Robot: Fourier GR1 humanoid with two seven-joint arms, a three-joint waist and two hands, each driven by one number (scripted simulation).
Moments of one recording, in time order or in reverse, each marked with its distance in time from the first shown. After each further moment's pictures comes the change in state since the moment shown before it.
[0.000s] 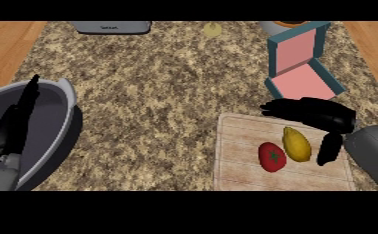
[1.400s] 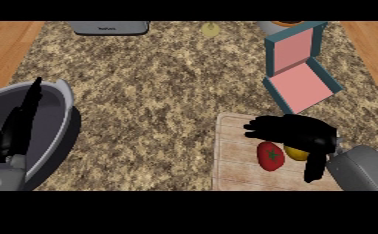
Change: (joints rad) left arm -0.001 -0.101 0.103 0.012 -0.110 -0.067 -0.016; right arm 0.163 0.126 -0.095 -0.259 0.226 0.124 0.079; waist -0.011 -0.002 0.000
